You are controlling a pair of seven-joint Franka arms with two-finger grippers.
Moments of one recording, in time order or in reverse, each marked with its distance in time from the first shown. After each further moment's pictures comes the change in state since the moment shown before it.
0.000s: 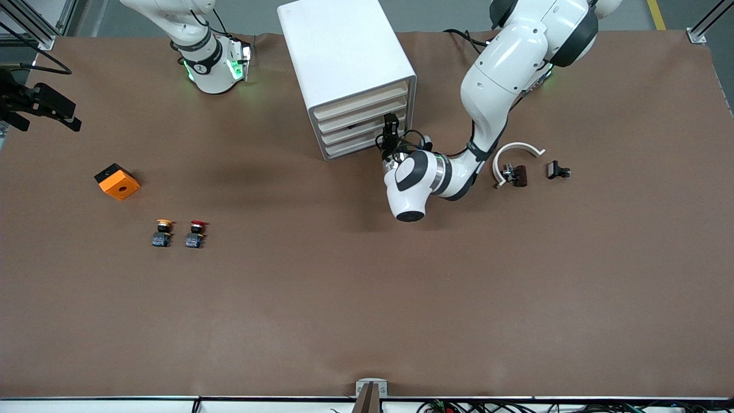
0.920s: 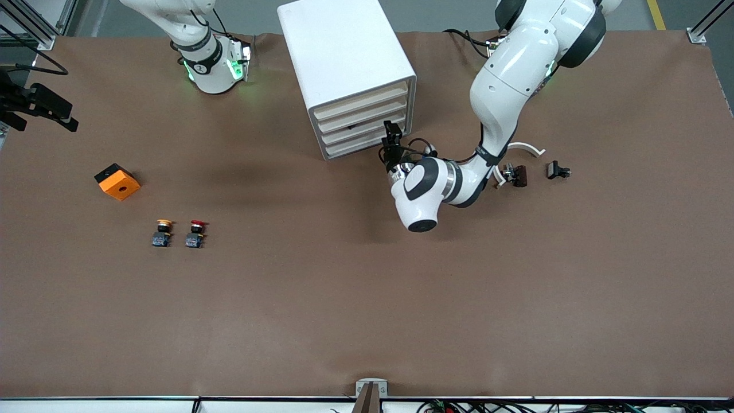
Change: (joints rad) left arm 0.037 -0.010 0.007 0.027 0.000 0.013 0.000; right arm -0.001 0.001 -0.005 0.000 0.000 -0.002 0.000
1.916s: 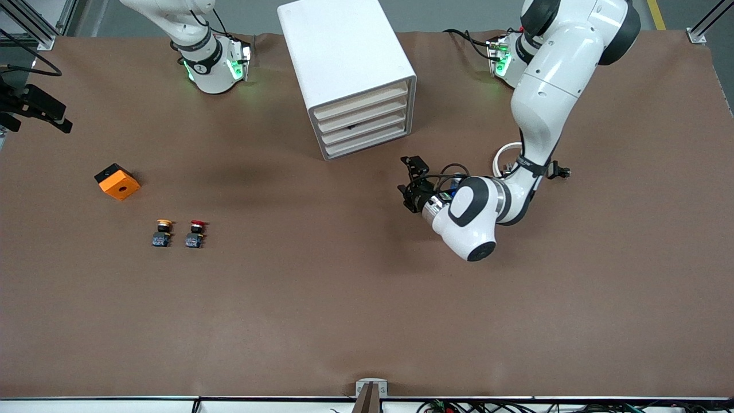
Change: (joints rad) left arm 0.161 -0.035 0.005 0.040 0.003 0.169 0.046; right arm -0.002 0.000 -0.017 0.000 0.000 0.013 0.000
